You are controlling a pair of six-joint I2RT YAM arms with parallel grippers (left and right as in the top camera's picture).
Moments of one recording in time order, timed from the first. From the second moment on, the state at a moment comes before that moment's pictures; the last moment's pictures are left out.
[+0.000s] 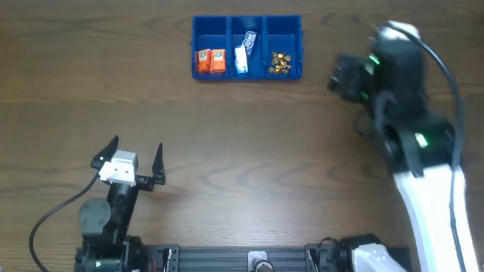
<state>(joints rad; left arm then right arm) -0.01 0.01 0.03 -0.11 0.18 0.07 0.15 1.12 1.30 -0.84 0.25 0.28</state>
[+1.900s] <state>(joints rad) -0.01 0.01 0.03 -0.11 0.18 0.06 -0.01 0.08 0.01 -0.08 -0.05 0.04</state>
